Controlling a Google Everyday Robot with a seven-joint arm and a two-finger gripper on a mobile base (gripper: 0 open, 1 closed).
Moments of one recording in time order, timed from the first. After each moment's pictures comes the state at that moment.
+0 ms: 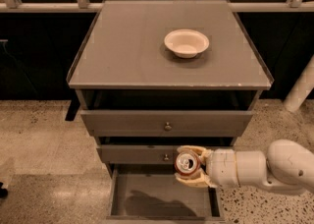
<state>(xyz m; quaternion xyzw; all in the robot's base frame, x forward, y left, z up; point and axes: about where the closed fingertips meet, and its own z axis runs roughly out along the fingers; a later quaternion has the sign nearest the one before) 0.409 -0.084 0.660 -0.56 0.63 0.30 0.45</state>
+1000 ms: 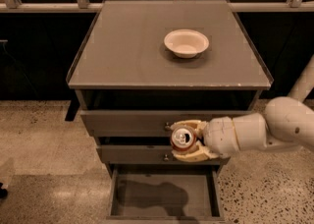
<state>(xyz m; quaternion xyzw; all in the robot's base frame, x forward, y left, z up) 0.438 -0.071 0.736 -0.61 0.59 0.32 0.43</state>
